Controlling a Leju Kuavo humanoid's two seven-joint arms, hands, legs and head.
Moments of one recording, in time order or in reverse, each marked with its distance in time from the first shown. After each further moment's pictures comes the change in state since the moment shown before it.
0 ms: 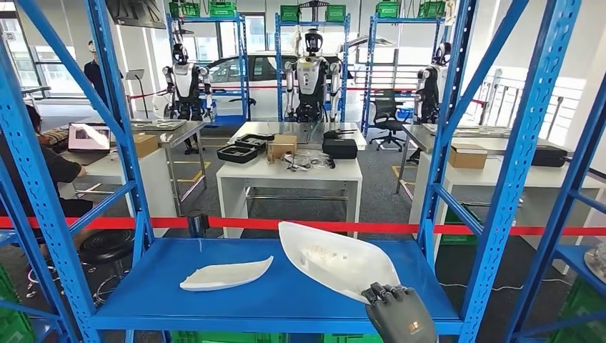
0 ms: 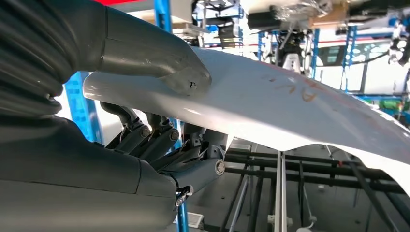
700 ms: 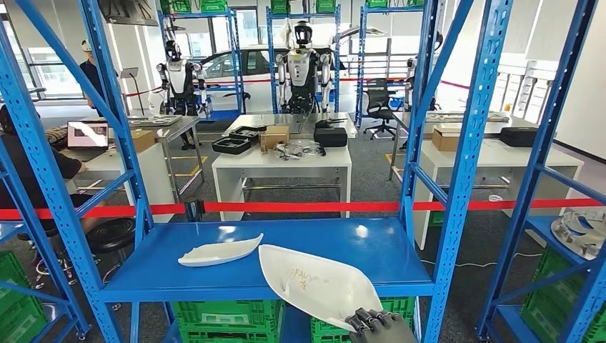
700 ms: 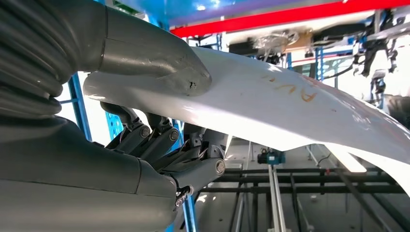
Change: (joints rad) left arm 0.013 -0.008 0.029 0.000 0.087 0.066 -0.021; right arm 0.124 0.069 0.003 -0.055 -0.040 -0.024 -0.080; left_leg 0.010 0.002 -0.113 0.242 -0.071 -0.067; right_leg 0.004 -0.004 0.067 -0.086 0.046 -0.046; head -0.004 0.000
